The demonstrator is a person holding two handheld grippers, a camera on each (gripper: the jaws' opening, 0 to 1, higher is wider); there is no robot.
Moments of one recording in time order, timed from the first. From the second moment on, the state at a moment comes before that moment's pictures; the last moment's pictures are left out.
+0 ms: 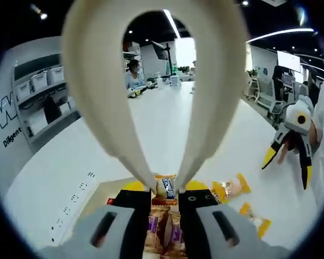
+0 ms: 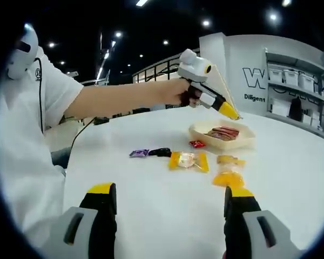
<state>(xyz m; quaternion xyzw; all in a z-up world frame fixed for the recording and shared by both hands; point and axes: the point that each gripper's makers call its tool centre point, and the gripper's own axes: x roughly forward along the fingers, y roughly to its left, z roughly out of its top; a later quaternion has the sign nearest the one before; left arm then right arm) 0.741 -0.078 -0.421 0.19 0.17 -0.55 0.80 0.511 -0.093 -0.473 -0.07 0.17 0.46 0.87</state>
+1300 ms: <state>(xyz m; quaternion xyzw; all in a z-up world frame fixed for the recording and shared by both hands) 0.784 -0.085 -0.468 0.23 0.22 -0.54 0.78 0.510 -0.099 -0.473 -0.07 0.17 0.45 0.87</state>
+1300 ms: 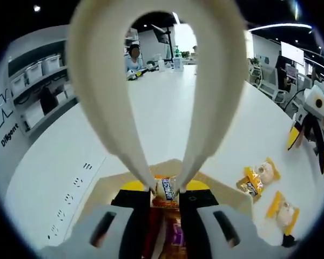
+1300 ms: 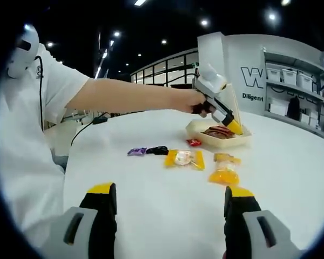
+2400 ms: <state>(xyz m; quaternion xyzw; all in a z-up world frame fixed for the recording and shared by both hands) 0.749 -0.068 -0.427 0.21 0.19 -0.54 0.79 0.509 -0.092 -0.471 -0.07 0.17 0.46 0.87</state>
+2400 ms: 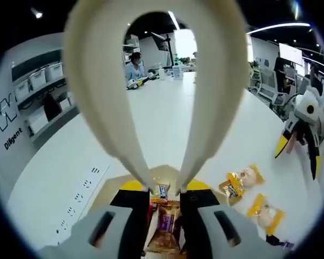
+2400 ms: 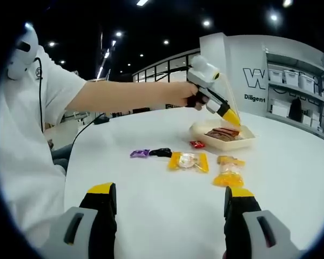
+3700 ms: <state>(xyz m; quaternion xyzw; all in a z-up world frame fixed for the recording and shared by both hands) 0.659 -0.106 -0.445 0.23 0.19 -0.56 0.77 0.505 -0.085 -0.467 -0.08 0.16 0.47 0.87</state>
